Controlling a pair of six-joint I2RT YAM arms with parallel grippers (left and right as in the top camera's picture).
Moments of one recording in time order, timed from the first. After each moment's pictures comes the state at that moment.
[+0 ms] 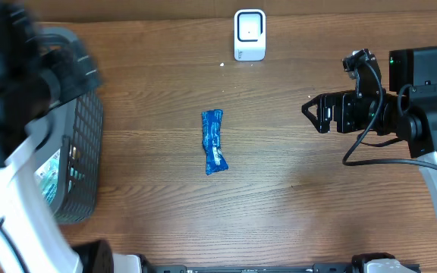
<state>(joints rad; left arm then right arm) 0.22 1.57 2.38 -1.69 -0.03 -0.34 0.10 1.34 1.48 -1.12 -0.46 0.02</state>
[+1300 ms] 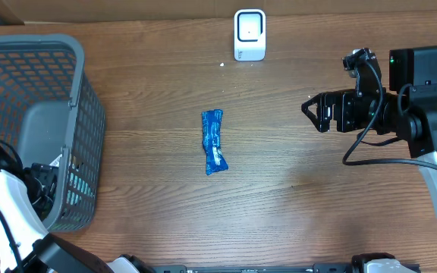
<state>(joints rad) 0.81 1.46 1.10 -1.06 -0.12 -0.59 0.10 1.34 1.48 -1.10 -0.46 0.02</state>
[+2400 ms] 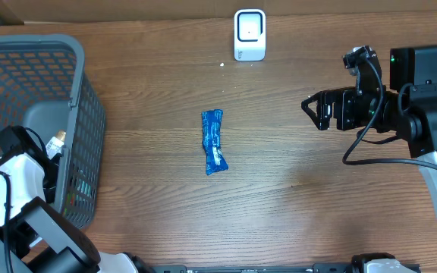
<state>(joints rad) 0.68 1.65 1.03 -0.81 -0.04 -0.26 0.10 1.34 1.48 -1.08 -0.46 0.02</state>
